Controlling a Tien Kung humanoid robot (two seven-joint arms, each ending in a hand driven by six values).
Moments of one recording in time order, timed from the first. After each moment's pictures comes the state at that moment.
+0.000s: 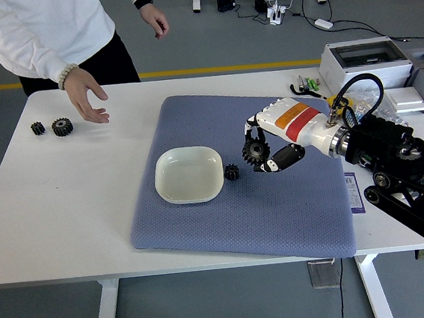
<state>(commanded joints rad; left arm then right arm) -0.05 0.07 -1.70 -0.18 1.69 -0.01 0.08 0.83 -0.33 0.59 1.15 -2.03 -0.11 0.17</state>
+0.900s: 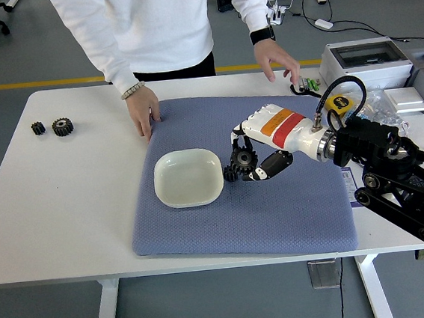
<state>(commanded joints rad) -0.05 0.07 -1.71 -0.18 1.70 -0.02 0.08 0.87 -0.31 0.54 1.14 -2.01 -0.08 0.18</state>
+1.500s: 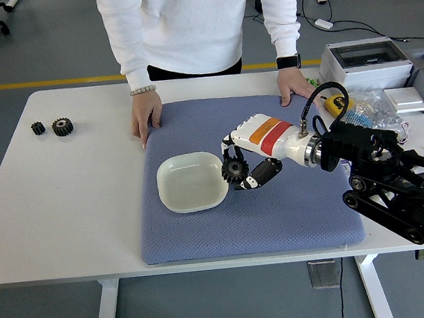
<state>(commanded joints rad) -0.05 0.08 -1.71 -0.18 1.70 -0.02 0.08 0.90 -0.26 0.48 1.09 -1.97 -0.07 0.18</state>
